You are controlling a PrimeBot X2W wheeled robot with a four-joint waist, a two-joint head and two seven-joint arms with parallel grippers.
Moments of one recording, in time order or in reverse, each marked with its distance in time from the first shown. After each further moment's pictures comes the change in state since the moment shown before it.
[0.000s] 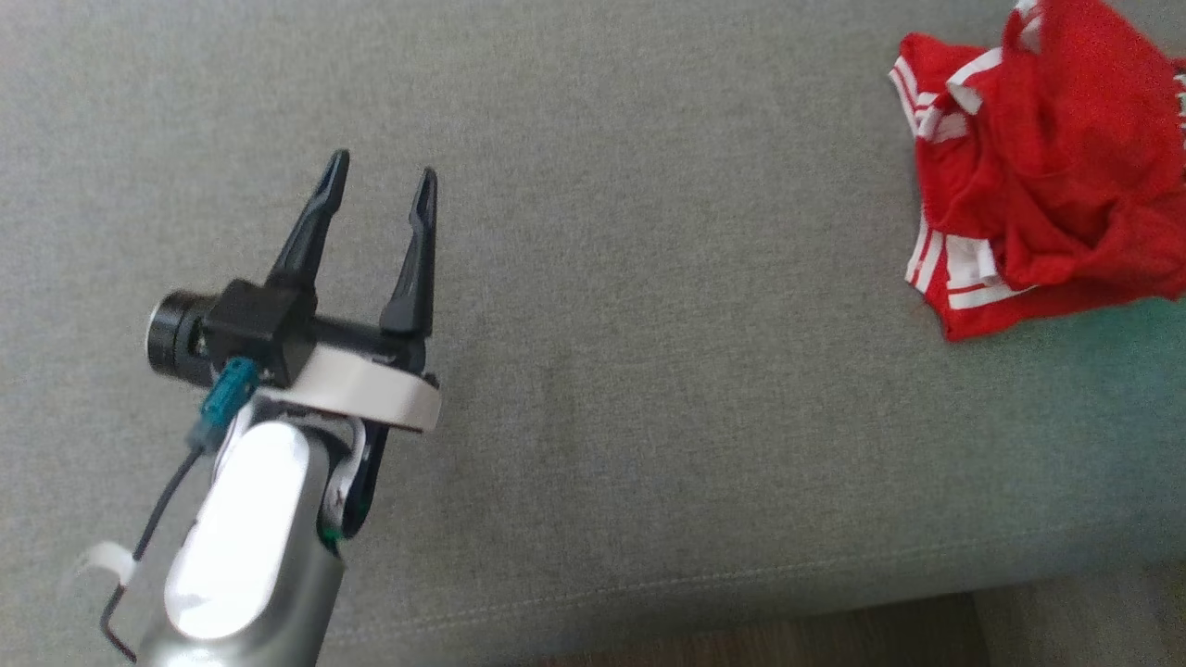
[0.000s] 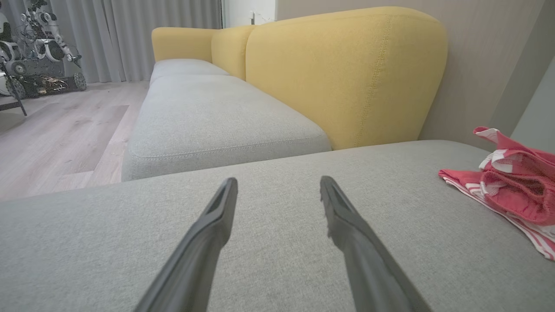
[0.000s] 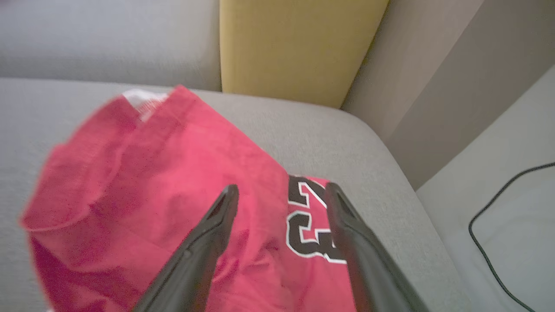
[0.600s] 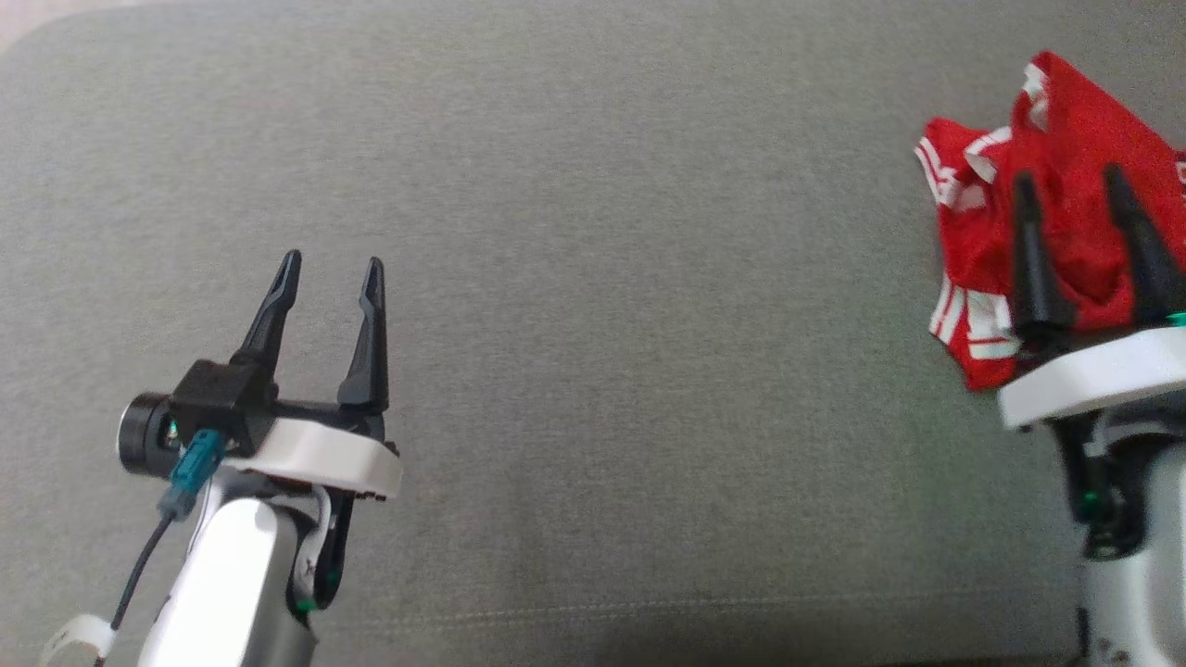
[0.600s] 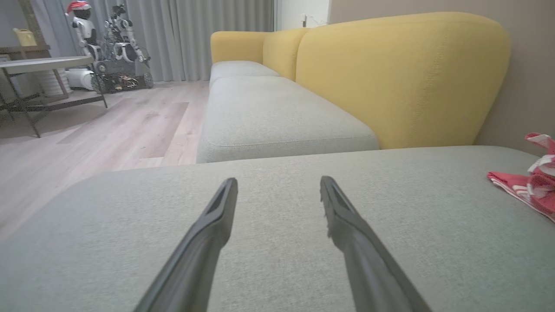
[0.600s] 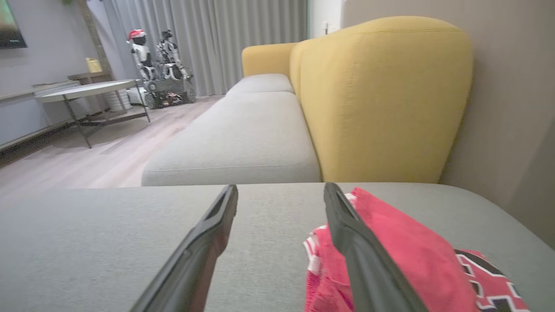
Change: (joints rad) left arm 0.151 0.033 0.048 0.000 -0.041 0.048 0.001; right arm 0.246 0.385 -0.042 -0.449 -0.096 0.000 -0.051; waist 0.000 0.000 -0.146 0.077
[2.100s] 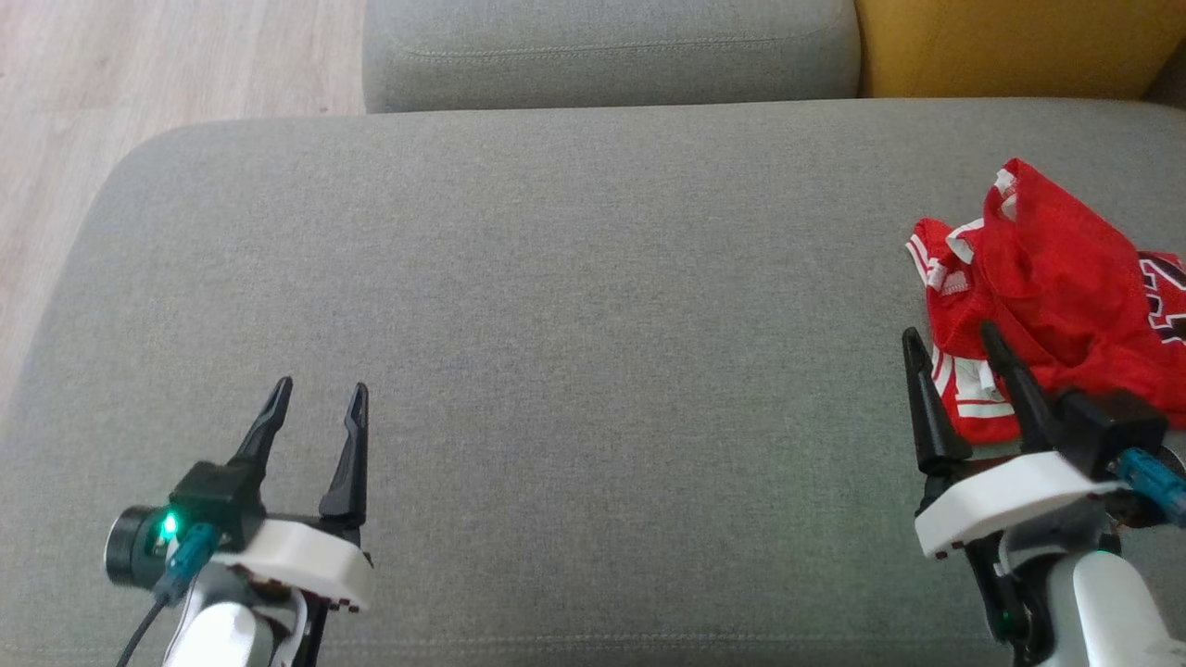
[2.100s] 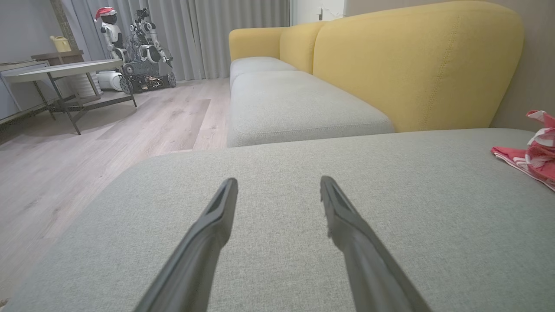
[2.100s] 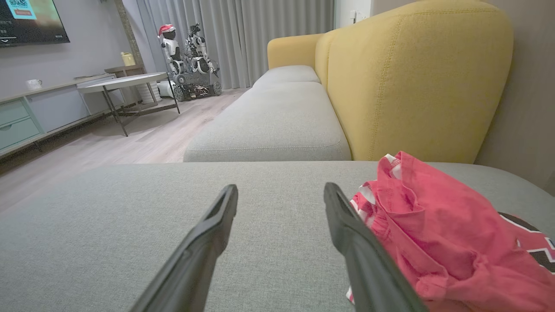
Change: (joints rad) left arm 0.180 0.076 -0.014 0.000 -0.030 0.006 0.025; right arm 0.180 0.066 0.096 0.100 -0.052 0.000 -0.078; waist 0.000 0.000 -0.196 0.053
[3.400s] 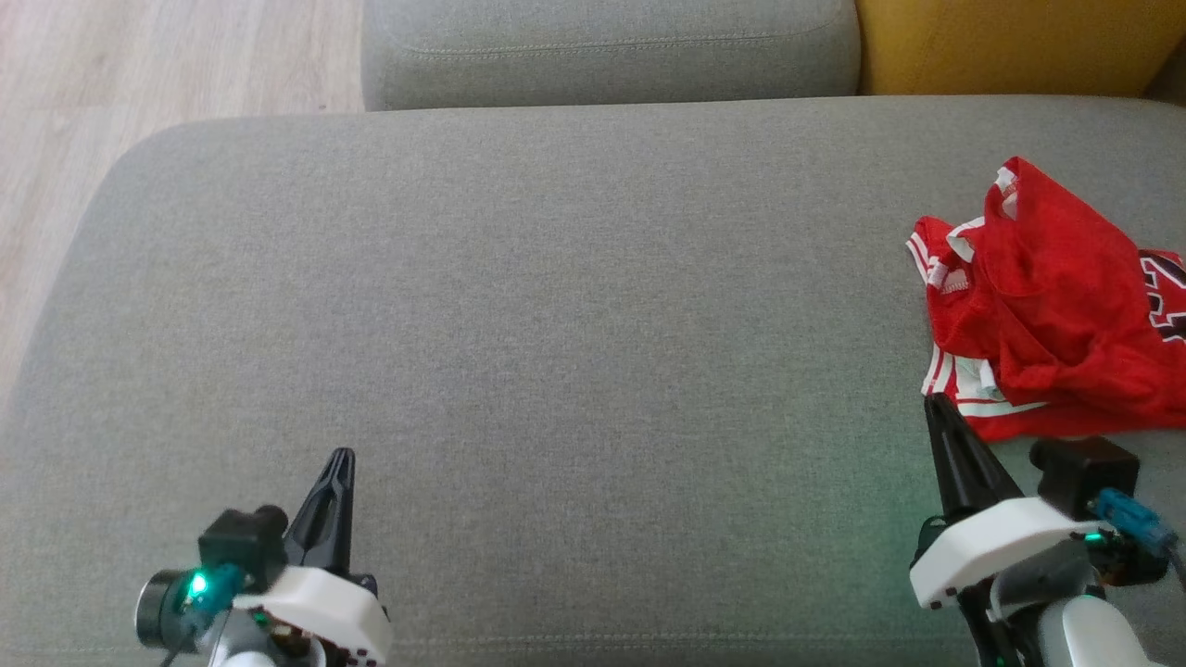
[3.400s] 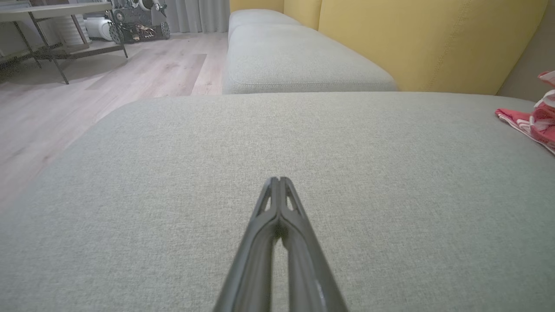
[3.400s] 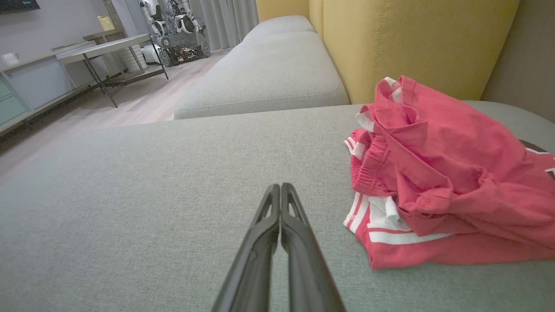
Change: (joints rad) left arm 0.061 -0.020 -0.034 0.072 -0.046 0.015 0.006; right arm 0.064 0.002 -0.005 0.078 0.027 0.000 0.018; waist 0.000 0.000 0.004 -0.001
